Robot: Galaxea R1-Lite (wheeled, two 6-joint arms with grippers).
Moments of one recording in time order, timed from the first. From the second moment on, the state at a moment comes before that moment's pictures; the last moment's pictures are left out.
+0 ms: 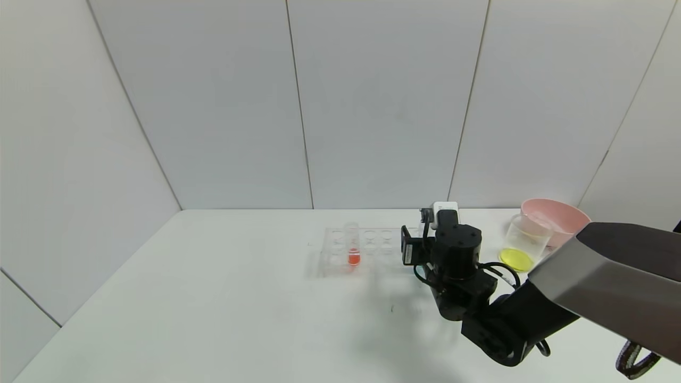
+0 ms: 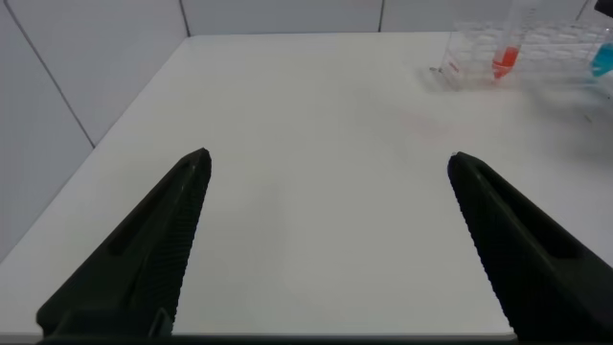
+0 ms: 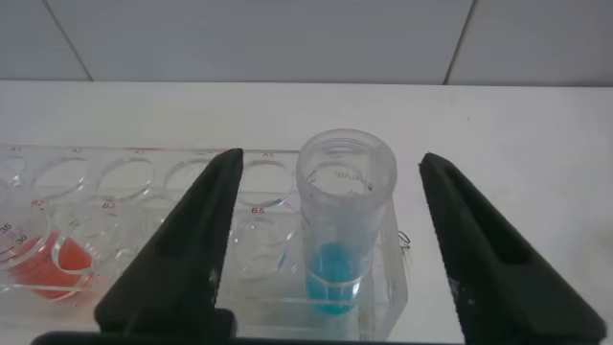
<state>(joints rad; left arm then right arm) 0.00 0.00 0.00 0.00 0.00 0.00 0.61 2.28 -0.98 -1.18 -0.59 0.11</state>
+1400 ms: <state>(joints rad) 0.00 0.00 0.00 0.00 0.00 0.00 0.63 2.15 -0.97 -1.18 -0.59 0.00</state>
